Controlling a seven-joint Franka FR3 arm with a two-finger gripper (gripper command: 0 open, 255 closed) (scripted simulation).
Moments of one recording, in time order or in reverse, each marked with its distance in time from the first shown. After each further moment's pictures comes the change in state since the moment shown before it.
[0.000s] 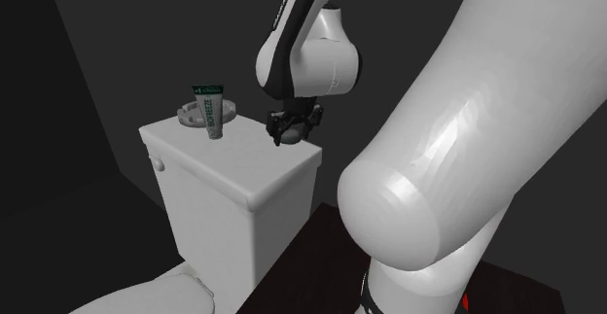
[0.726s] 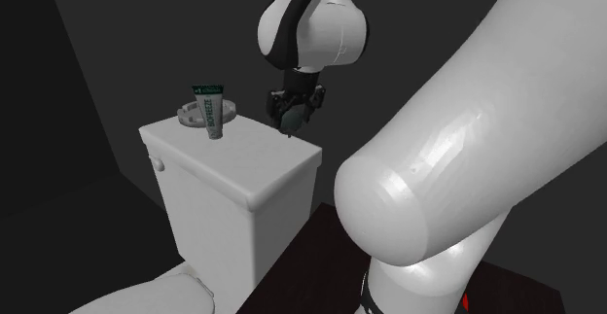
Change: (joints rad) arm -0.063 -0.158 0.055 0.034 -0.061 -0.206 0.052
